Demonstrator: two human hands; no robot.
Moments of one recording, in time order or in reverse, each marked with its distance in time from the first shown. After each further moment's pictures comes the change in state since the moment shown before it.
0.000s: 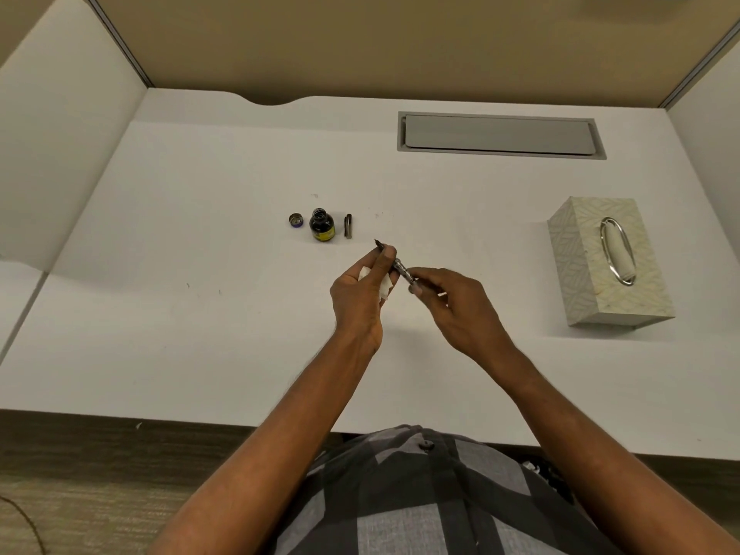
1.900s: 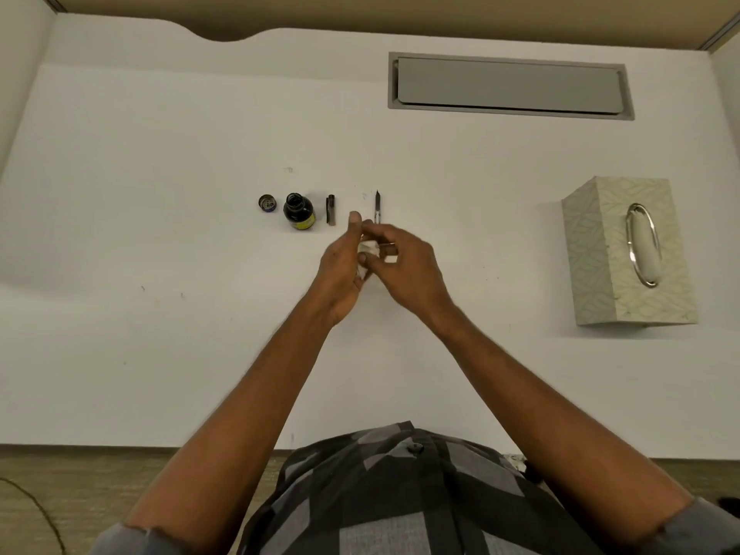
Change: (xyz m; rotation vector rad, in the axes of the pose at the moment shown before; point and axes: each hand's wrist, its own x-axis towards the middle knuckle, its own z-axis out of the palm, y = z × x) left_hand 0.108 0.004 -0.011 0.291 -0.173 -0.242; right_hand 0.105 0.004 0.056 0.175 -0.024 0.170
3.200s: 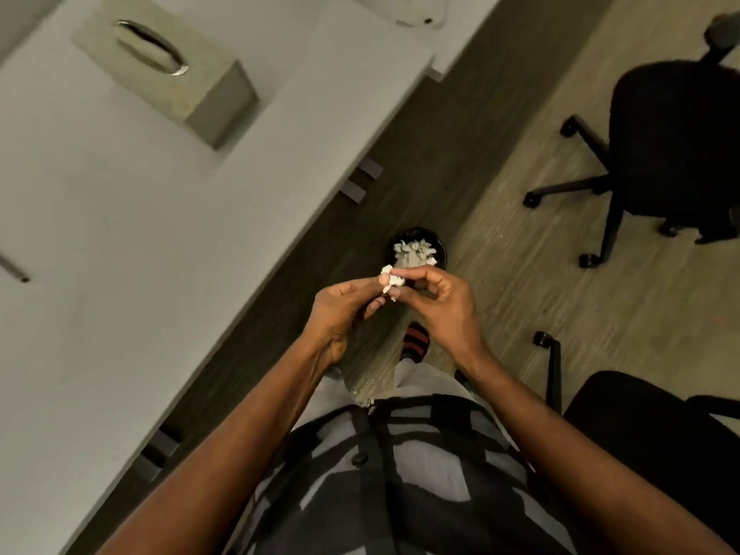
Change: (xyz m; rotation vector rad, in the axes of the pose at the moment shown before) left_hand -0.254 -0.328 0.159 0.810 -0.592 -0.498; right_hand -0.500 0.209 -0.093 0.611 0.915 0.415
